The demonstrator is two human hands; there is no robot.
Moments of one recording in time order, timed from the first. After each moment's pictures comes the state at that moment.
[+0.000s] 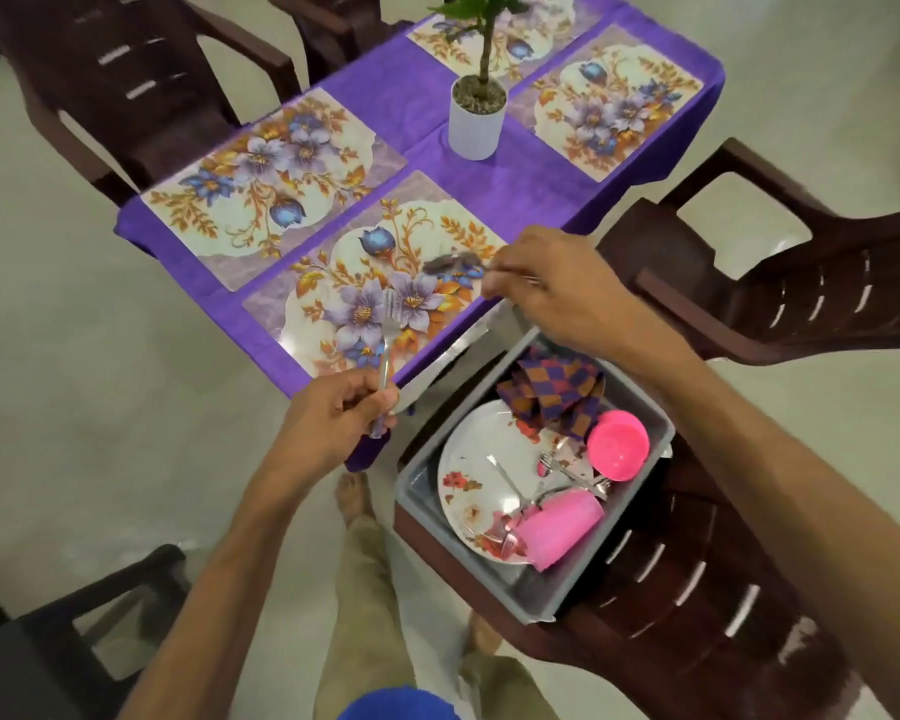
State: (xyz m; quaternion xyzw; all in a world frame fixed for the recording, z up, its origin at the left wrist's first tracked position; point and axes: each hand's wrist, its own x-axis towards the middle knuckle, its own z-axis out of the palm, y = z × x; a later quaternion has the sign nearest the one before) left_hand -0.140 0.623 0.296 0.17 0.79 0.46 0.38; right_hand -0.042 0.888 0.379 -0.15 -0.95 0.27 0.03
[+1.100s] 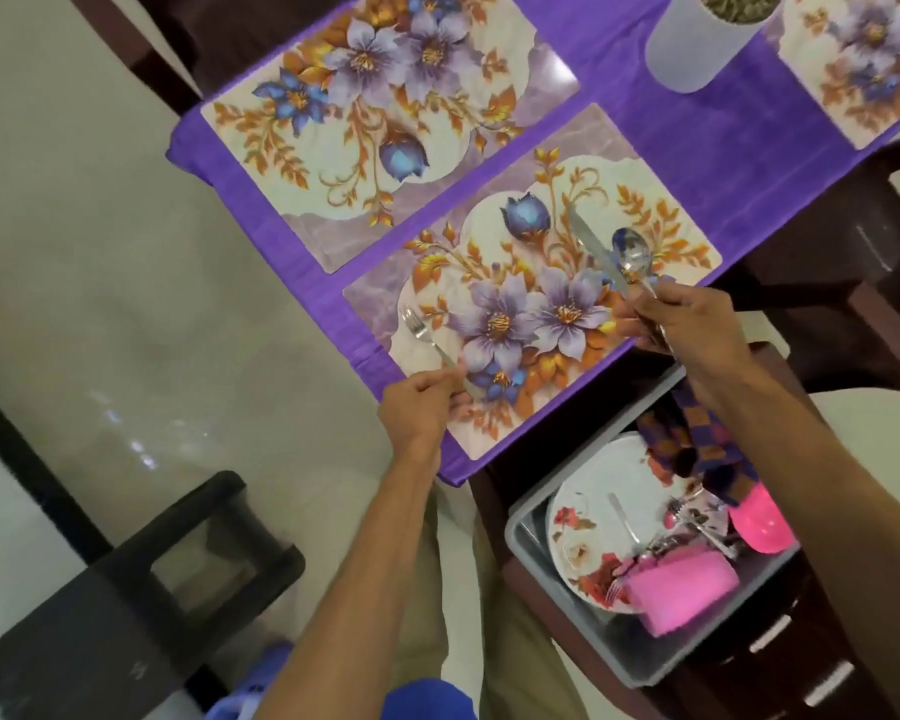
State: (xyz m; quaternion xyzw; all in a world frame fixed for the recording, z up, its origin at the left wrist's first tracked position) left_hand -0.272 0.651 0.111 -0.28 0.70 0.55 0.36; right_hand -0.182 0.917 0.179 -0.49 -0.64 0.59 0.01
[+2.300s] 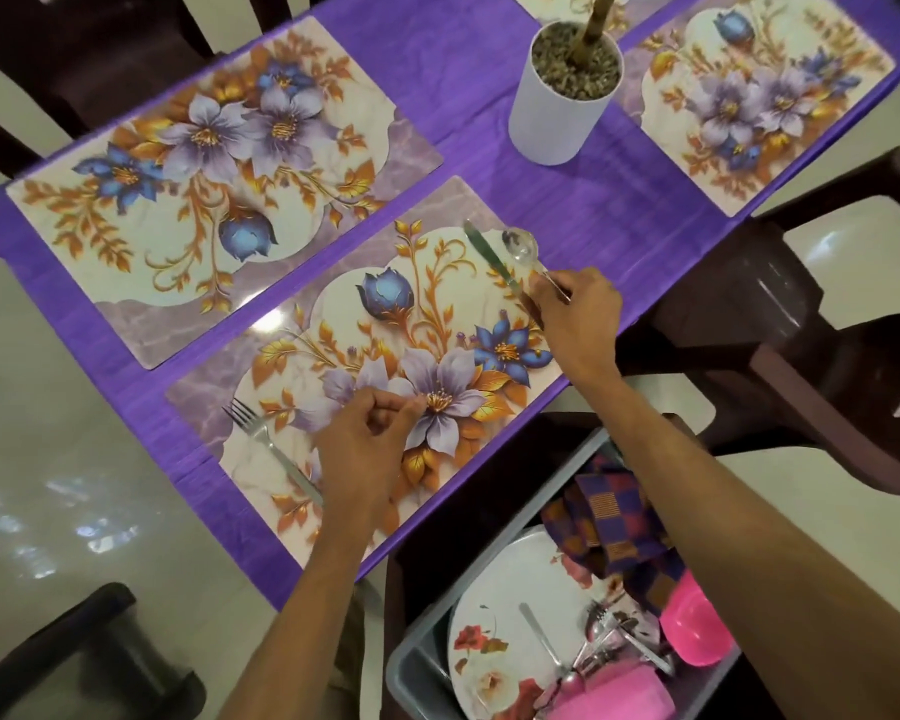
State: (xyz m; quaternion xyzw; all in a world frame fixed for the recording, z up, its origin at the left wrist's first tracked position) left_hand -0.264 0.776 0.099 0.01 0.85 0.47 0.25; right_hand -0.231 1.039 0.091 -0.44 -0.83 0.32 0.13
